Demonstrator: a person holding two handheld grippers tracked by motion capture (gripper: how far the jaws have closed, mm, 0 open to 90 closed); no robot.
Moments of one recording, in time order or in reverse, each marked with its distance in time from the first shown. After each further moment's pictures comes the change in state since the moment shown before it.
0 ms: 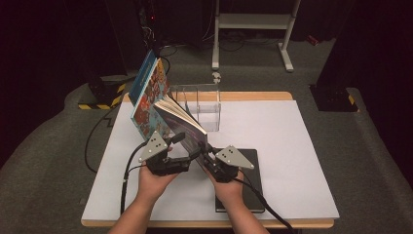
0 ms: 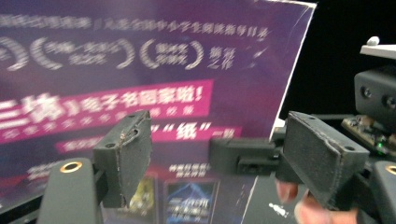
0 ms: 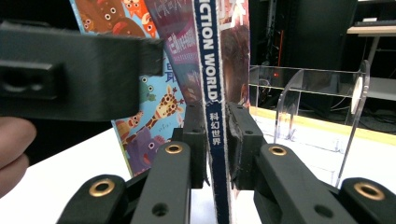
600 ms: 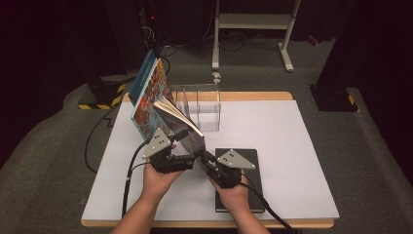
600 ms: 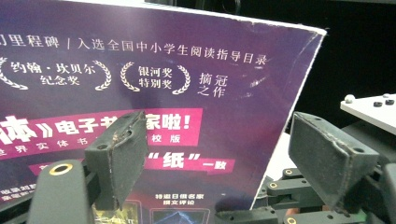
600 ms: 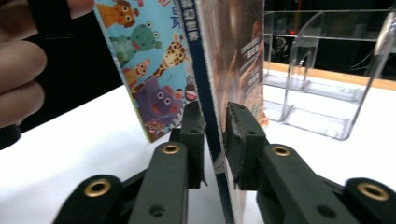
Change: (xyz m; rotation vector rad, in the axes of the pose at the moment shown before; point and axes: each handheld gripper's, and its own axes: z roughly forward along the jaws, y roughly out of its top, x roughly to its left) left arm -0.004 0.002 0.008 -0.016 0.008 -0.039; right arm -0.006 -0.016 -0.009 0.168 0.046 0.032
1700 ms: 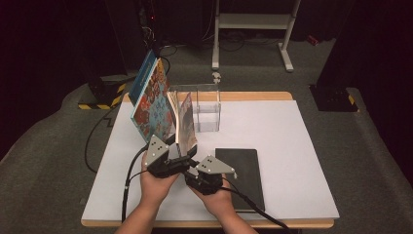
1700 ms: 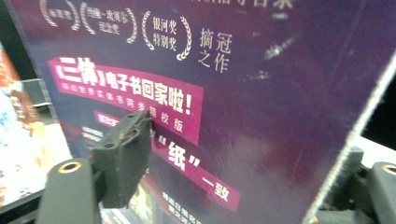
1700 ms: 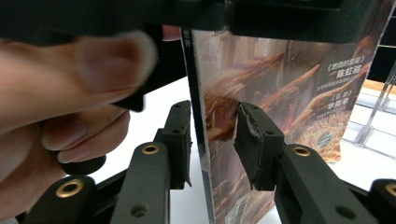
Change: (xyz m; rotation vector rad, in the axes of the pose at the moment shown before) left arm 0.007 -0.014 -0.010 -0.047 0.202 0.100; right arm 0.045 0.003 0.020 0.005 0.147 -0.058
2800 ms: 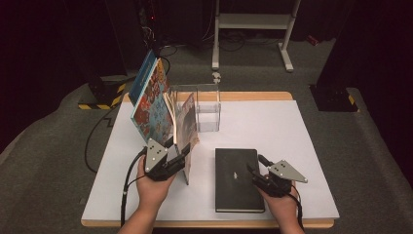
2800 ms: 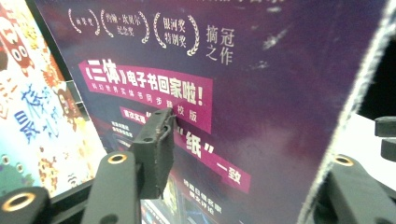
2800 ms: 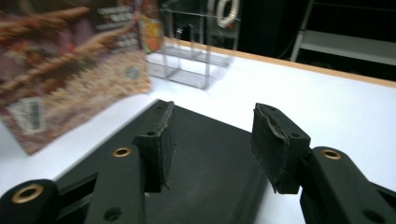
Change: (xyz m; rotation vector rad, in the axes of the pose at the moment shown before) left arm -0.004 0.000 -0.010 -0.013 0.085 0.073; right arm -0.112 -0.044 -0.132 0.038 -0.371 0.008
